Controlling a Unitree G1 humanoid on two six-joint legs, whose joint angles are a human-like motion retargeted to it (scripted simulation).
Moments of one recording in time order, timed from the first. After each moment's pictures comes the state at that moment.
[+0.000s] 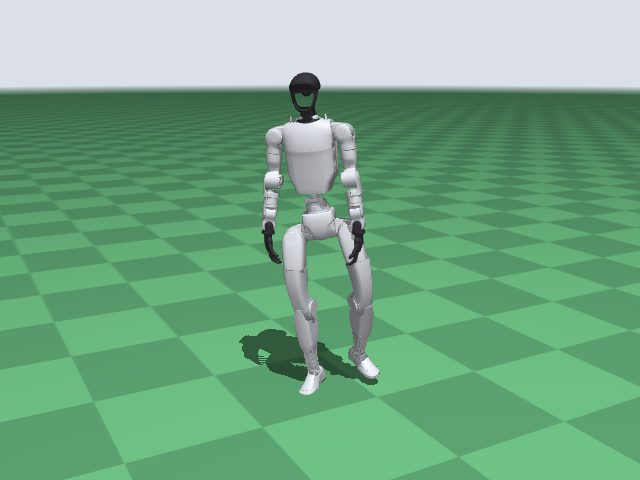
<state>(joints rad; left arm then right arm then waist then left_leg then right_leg) -0.06 0.09 0.06 1.44 0.03 0.16 -0.17 0.00 -0.15 0.03 1.39 -0.41 0.16 0.17 -0.11 -0.10 -0.01 0.01 0.13 0.61 0.45 -0.15 0.07 -0.04 -0.11 -0.27 0.07 0.08 -0.07</state>
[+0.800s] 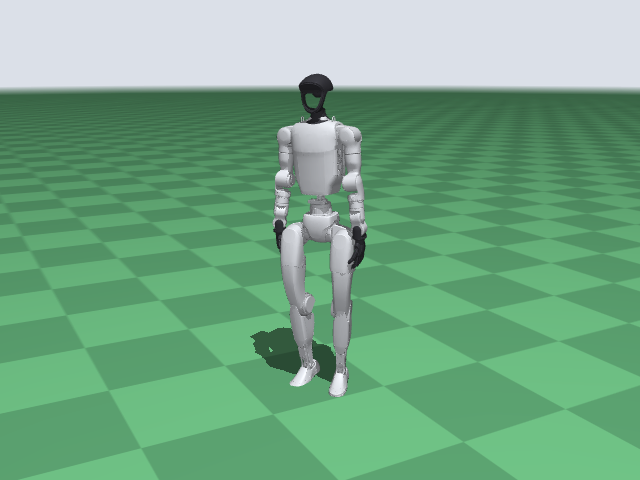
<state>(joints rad) -0.03 0.09 0.10 1.54 0.04 0.18 -0.15 0.01 -0.10 0.06 1.42 -0.40 0.16 0.18 -0.04 0.02 -0.07 0.01 -0.03 0.29 0.03 -0.02 0.05 -0.02 0.01 -0.09 0.08 0.07 -0.08</state>
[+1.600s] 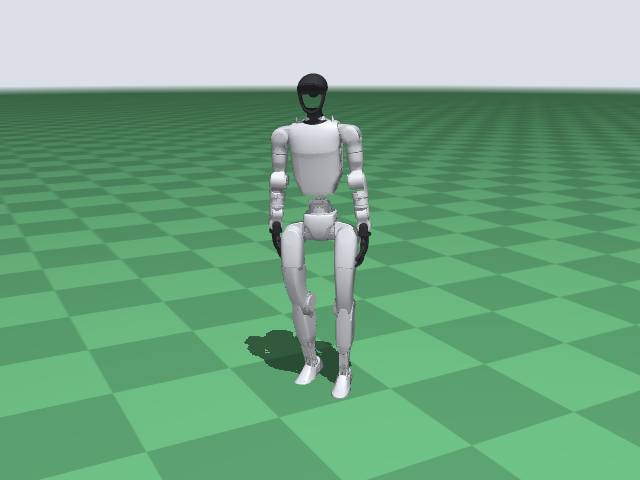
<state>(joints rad) -0.04 0.10 0.12 1.42 0.03 0.17 -0.18 0.03 -0.12 0.06 1.49 -0.39 0.16 0.19 0.01 0.01 -0.03 -0.13 -0.05 0.03 0.08 0.10 -0.01 0.01 0.00 -0.29 0.05 0.08 -0.11</state>
